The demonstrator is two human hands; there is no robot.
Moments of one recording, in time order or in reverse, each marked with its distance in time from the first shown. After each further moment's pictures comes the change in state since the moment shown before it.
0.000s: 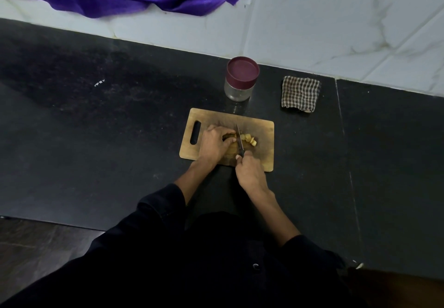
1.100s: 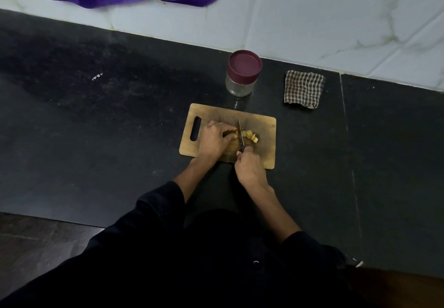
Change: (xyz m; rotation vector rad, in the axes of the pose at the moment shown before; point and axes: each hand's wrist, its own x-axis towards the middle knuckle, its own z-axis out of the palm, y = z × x) left_hand 0.004 -0.005 0.003 -0.014 -0.004 -0.029; right_hand 0.005 -0.003 0.003 -0.035 0.000 0.003
